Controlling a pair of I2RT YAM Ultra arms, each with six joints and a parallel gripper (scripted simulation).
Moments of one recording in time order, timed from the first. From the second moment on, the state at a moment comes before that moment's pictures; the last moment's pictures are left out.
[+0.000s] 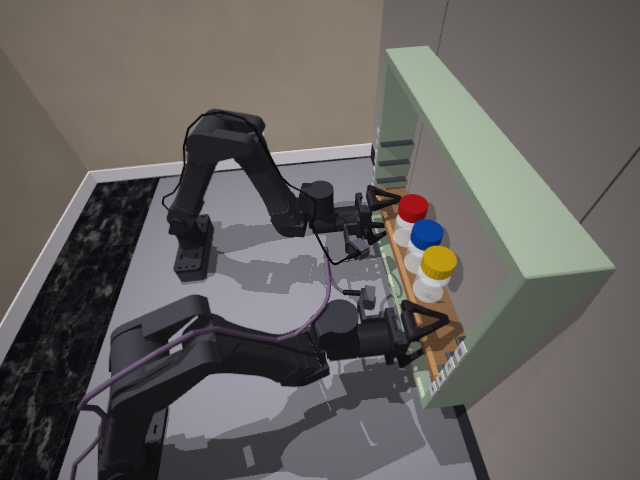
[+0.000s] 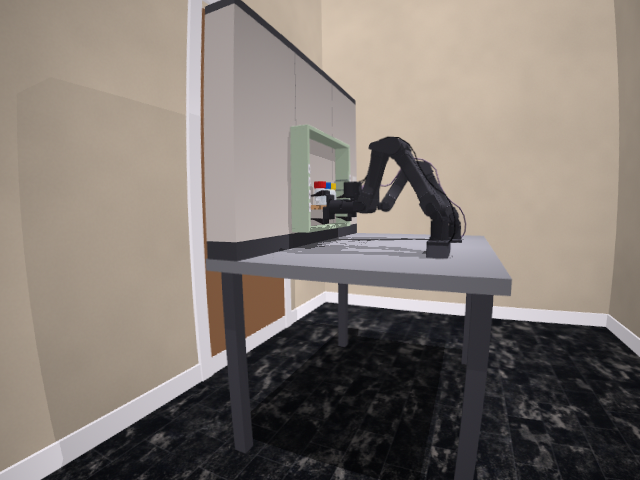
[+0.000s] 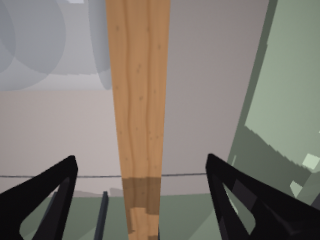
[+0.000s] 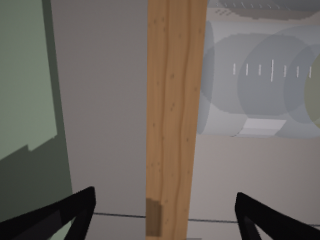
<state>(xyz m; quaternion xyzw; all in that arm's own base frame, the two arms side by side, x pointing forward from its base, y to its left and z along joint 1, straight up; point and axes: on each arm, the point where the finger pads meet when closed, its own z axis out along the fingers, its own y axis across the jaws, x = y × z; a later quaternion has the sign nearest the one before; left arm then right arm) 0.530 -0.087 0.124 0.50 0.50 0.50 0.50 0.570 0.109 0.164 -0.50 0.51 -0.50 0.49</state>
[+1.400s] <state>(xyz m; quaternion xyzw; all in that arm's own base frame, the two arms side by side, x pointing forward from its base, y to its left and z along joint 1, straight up) 0.490 -0.086 0.116 0.51 0.50 0.49 0.49 0.531 0.106 0.154 -0.50 0.51 -0.50 0.48</state>
